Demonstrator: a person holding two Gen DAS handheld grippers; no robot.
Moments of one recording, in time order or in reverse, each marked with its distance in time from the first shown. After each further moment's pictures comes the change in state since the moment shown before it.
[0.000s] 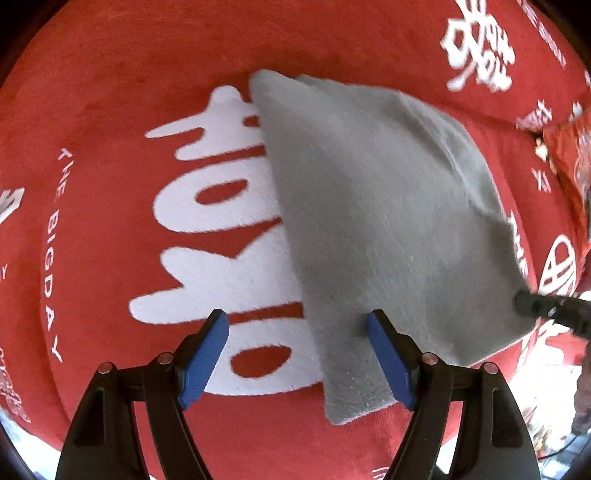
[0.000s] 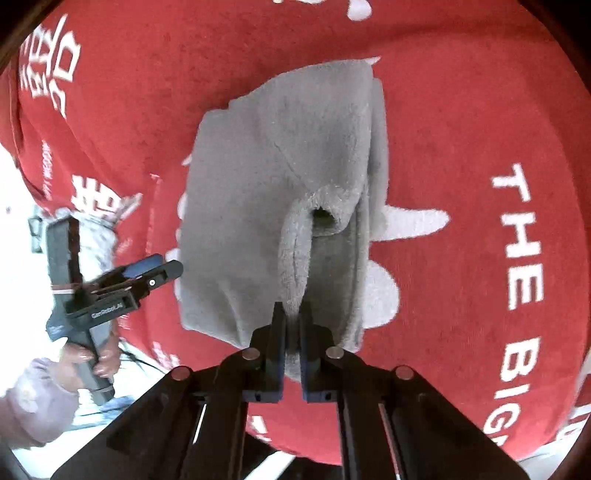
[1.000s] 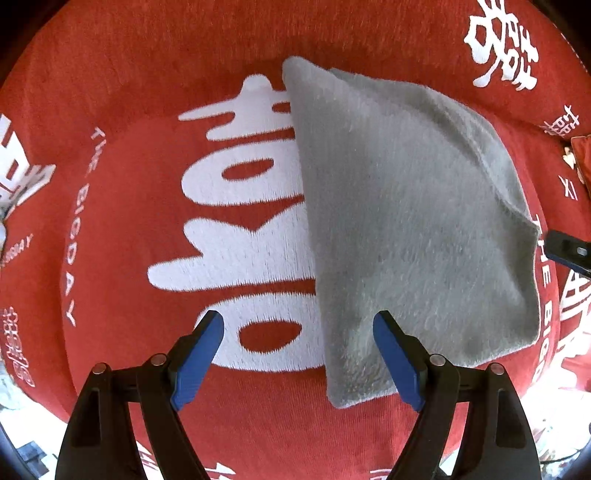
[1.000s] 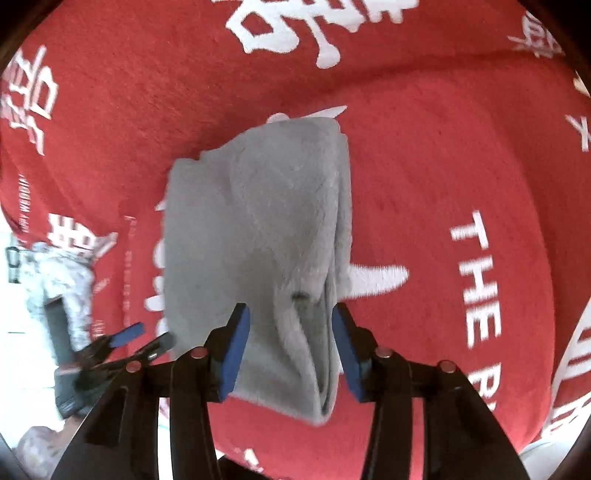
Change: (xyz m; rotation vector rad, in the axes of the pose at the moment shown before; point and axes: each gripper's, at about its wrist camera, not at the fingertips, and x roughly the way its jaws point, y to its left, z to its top) left arm -0.015 -0.024 -0.019 -0.091 -0.004 0.124; right arm -0.012 -0.015 0.035 0.062 -0.091 -0.137
